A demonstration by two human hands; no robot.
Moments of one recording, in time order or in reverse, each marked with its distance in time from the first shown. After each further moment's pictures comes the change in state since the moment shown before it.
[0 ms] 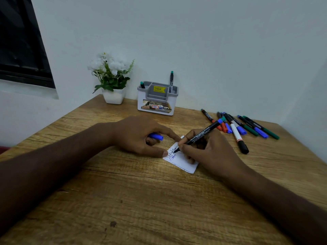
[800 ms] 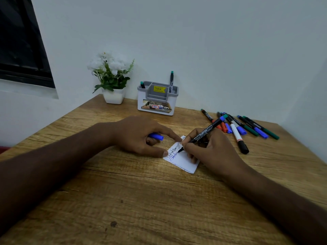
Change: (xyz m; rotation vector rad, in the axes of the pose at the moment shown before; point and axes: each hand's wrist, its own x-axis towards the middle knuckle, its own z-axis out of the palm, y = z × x) left_hand 0.000 -0.001 0.000 0.003 -0.014 -0.005; right_hand 0.002 0.003 0.000 -0.010 0.036 0.042
